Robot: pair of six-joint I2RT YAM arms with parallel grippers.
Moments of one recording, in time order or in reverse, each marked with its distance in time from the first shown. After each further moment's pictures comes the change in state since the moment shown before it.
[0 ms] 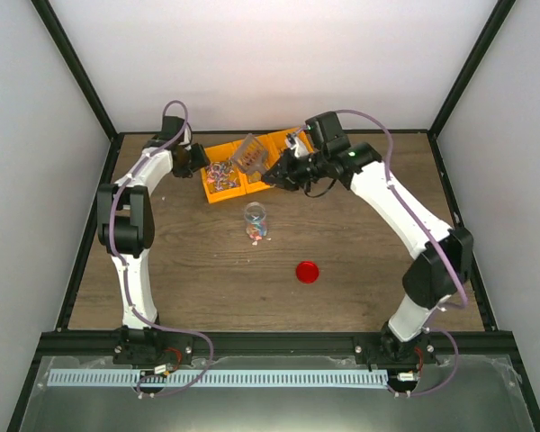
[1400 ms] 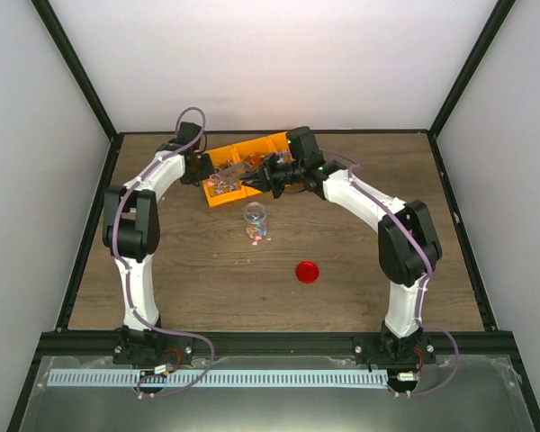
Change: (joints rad) left arm -0.095 -0.029 -0.034 -0.084 -0.237 0.039; right arm 0.012 0.244 -0.137 0.620 -0.129 0.831
